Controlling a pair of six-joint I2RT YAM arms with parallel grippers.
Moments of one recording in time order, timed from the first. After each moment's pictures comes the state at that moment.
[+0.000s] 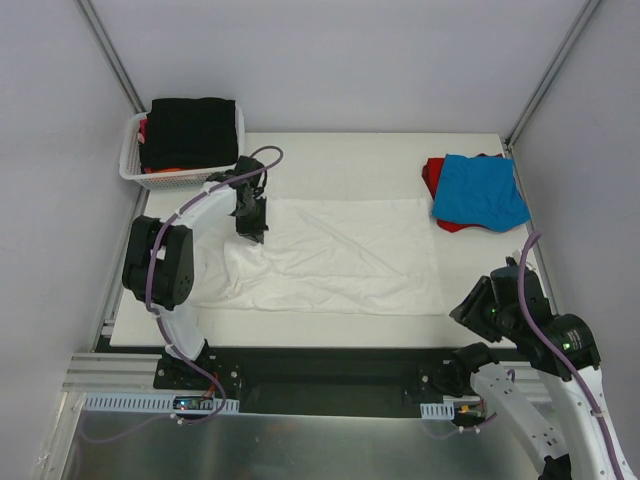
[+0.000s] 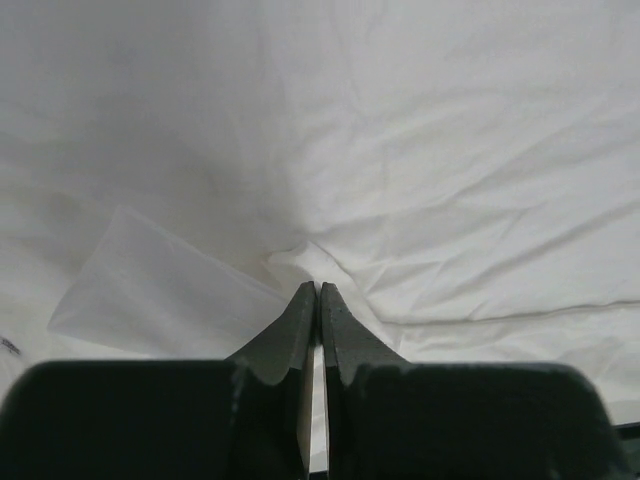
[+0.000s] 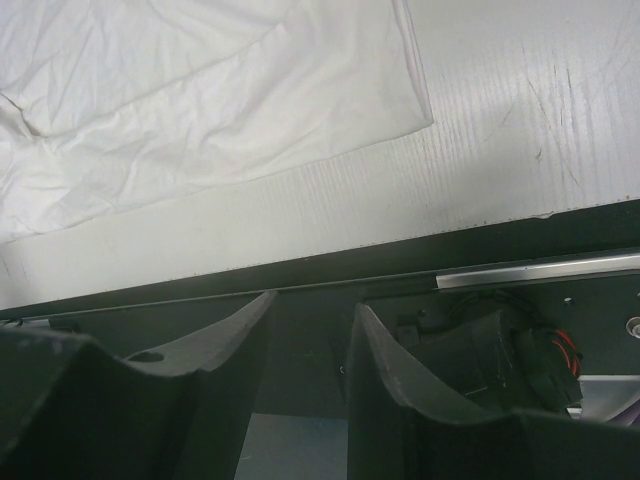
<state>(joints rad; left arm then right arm) -0.29 1.80 1.30 -0.79 0.09 -0.33 0.38 0.50 0.97 -1.44 0.13 0.82</state>
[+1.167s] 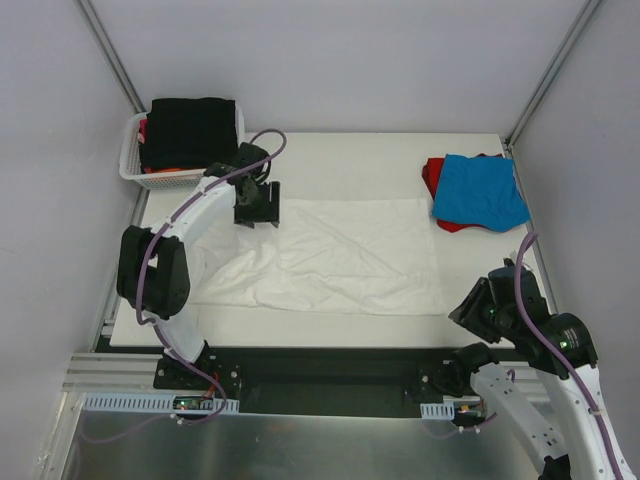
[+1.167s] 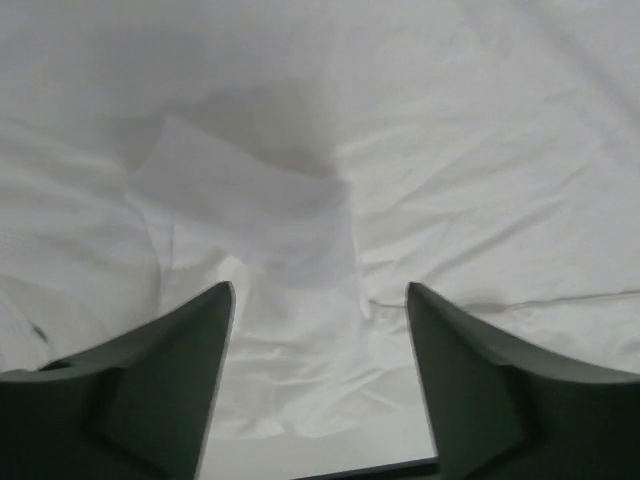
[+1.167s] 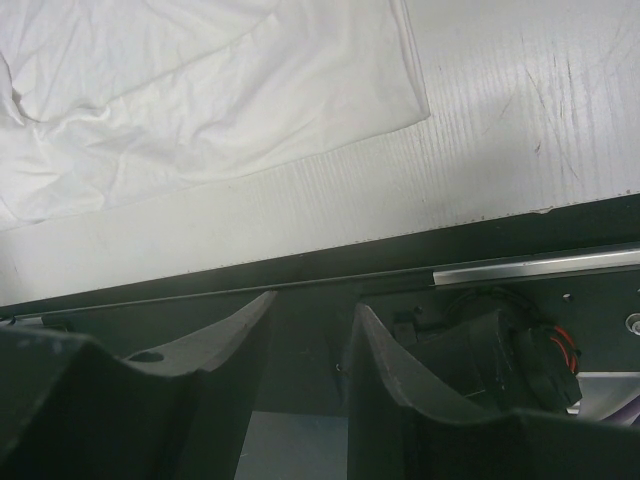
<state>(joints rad) -0.33 1.72 1.41 -0.82 0.06 -0.32 0.38 0.50 0.95 -1.44 0.12 0.82</state>
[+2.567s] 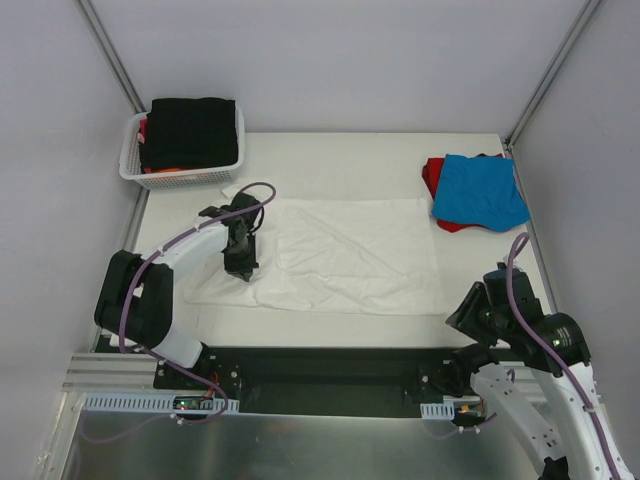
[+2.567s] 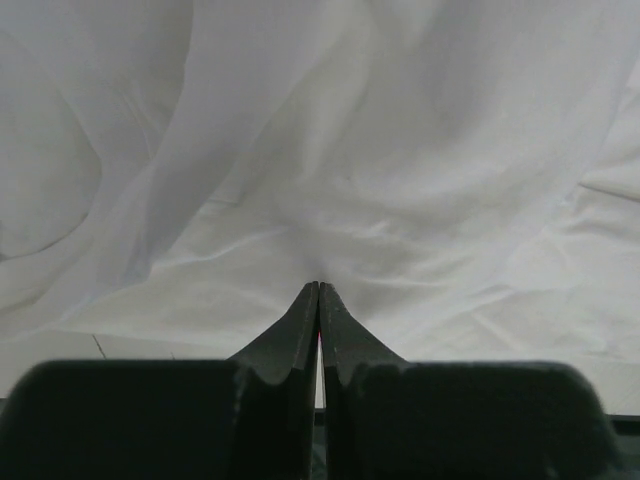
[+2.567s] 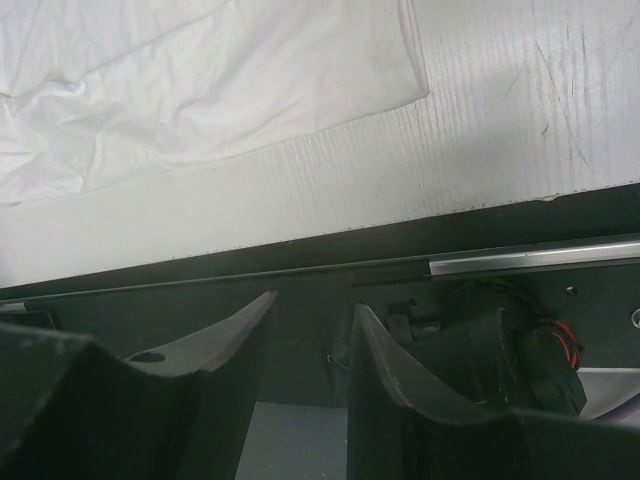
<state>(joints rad) -0.37 1.52 0.96 -0.84 -0.03 -0.46 0.38 0.49 0.89 -1.44 0.09 0.81</state>
